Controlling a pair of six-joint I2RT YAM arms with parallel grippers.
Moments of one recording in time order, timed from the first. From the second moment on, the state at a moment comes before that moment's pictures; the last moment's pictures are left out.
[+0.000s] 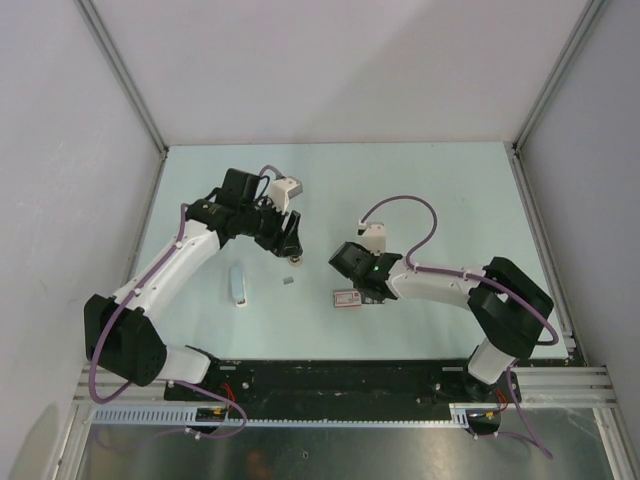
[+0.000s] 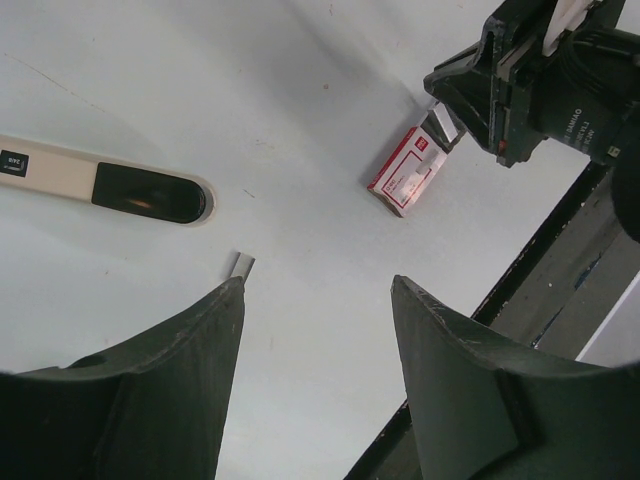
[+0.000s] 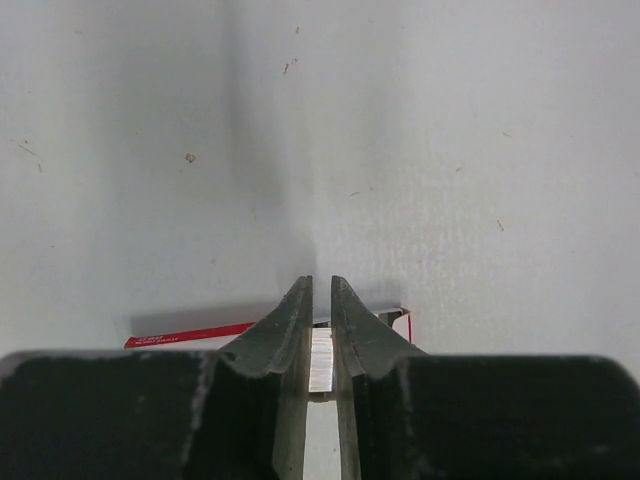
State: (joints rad) left arm -0.40 1.38 1.20 -0.72 0.50 0.13; right arm 0.95 1.64 0.99 -0.45 0.62 0.84
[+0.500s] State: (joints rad) left arm -0.40 1.38 1.20 -0.72 0.50 0.13; right arm 0.96 1.69 0.99 -0.42 0.59 0.84
